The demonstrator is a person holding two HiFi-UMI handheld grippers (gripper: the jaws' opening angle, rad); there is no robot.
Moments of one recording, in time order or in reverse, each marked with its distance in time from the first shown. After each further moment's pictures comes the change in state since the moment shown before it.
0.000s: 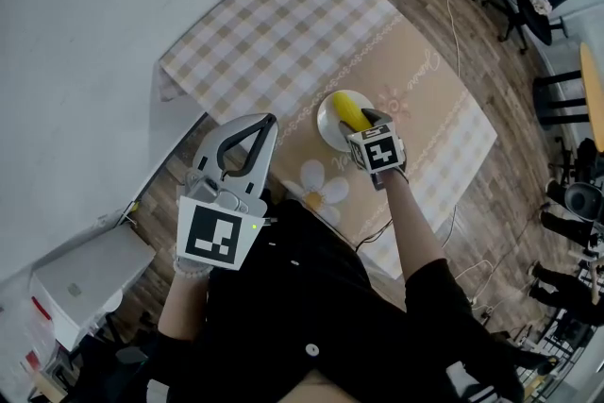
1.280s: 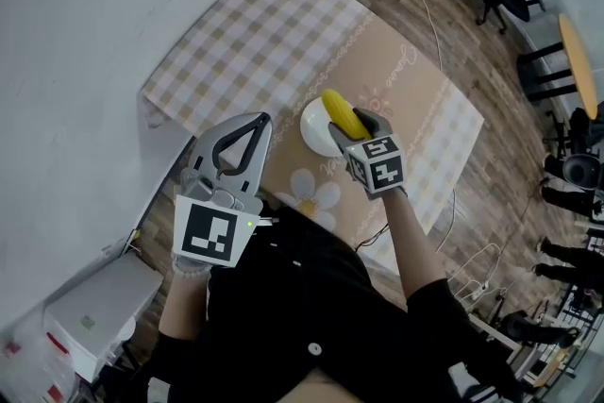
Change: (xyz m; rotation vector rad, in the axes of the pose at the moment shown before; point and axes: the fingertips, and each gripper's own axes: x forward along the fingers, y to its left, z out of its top) left arm 0.028 -0.005 0.019 0.030 -0.050 -0.085; right arm -0.067 -0.001 0.040 0.096 -0.226 -0.028
